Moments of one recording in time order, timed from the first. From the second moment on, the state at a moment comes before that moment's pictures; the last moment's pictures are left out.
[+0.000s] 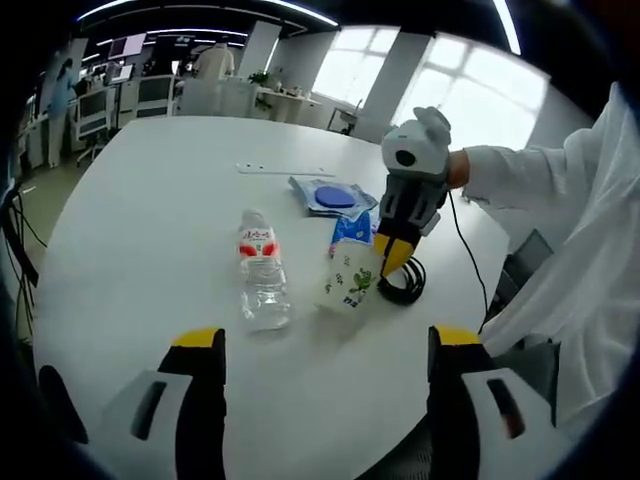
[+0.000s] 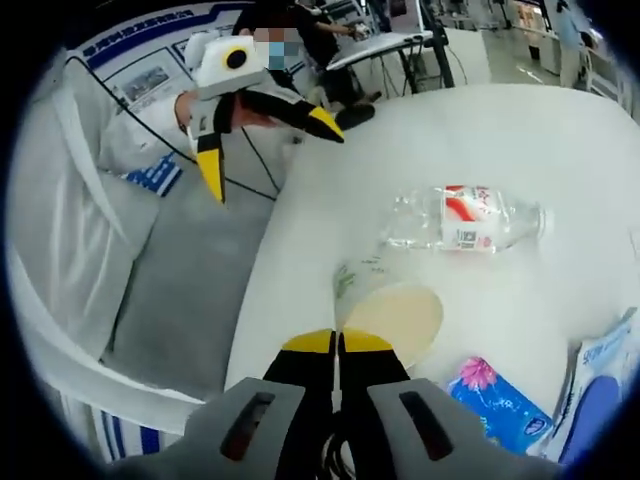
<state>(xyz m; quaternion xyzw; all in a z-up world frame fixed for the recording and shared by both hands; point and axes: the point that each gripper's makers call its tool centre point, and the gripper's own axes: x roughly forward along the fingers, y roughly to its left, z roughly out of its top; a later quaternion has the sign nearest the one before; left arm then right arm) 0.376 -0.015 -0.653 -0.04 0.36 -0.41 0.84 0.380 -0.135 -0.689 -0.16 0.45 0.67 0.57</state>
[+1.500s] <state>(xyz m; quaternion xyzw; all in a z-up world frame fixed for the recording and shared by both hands) 0.380 -0.013 -0.656 -0.05 0.36 -0.41 0.84 0.546 -0.200 -0.644 -0.48 0.36 0.55 0.58</state>
